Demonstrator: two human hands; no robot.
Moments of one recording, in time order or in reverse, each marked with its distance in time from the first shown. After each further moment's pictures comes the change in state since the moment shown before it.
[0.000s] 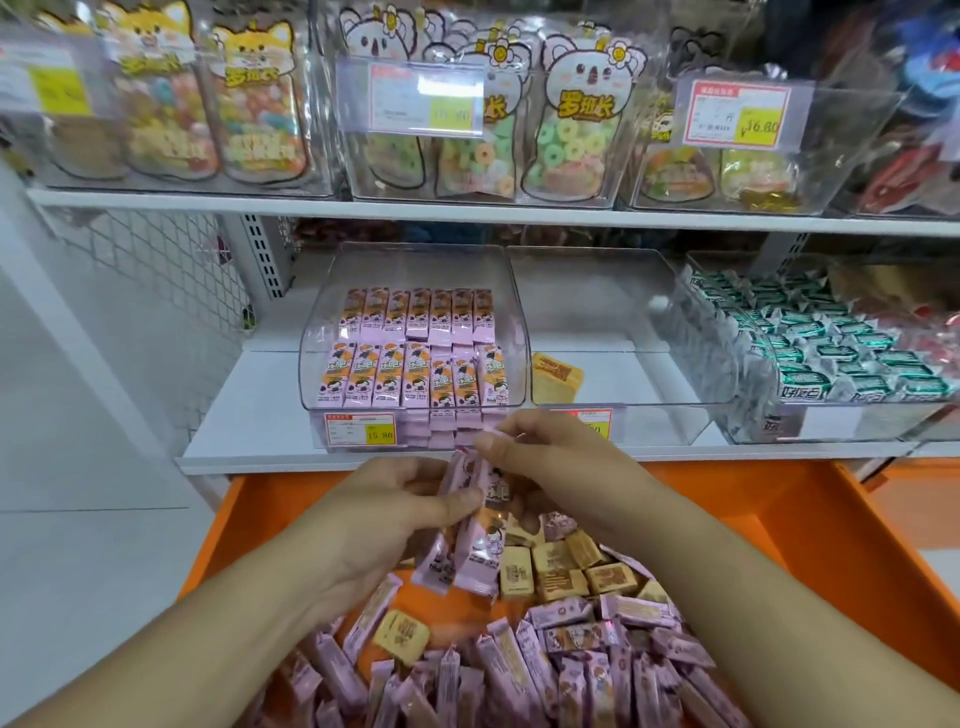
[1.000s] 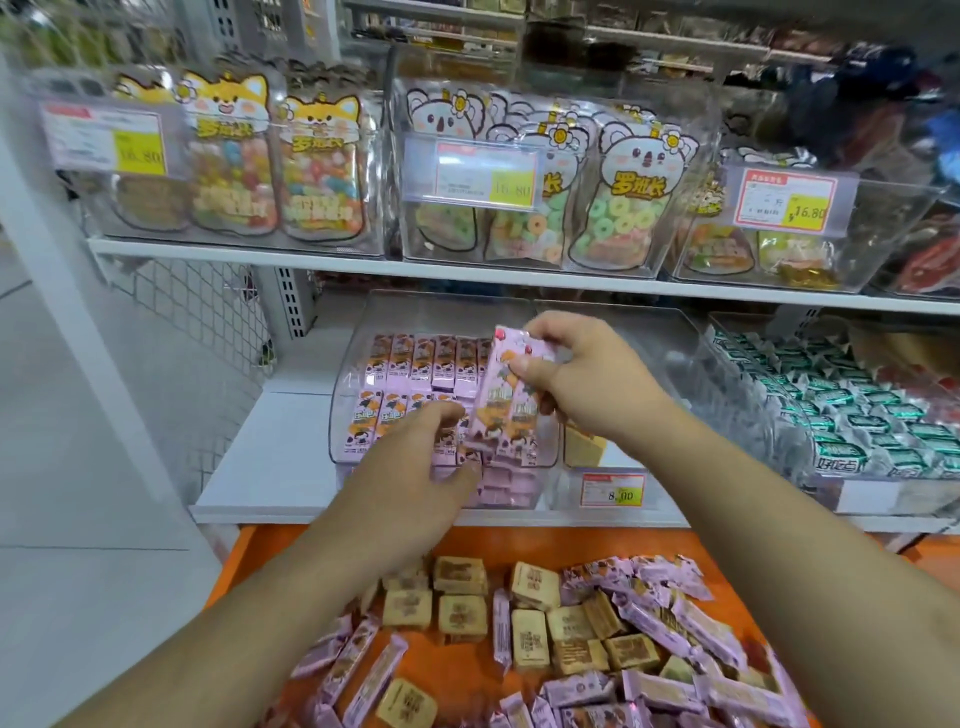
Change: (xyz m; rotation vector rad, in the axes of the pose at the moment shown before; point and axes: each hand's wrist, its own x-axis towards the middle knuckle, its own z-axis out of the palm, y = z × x) left_hand 0.019 0.051 -0.023 0.768 0.282 0.470; right_hand 0.077 -0.088 -0.028 -0.485 0.313 -0.406
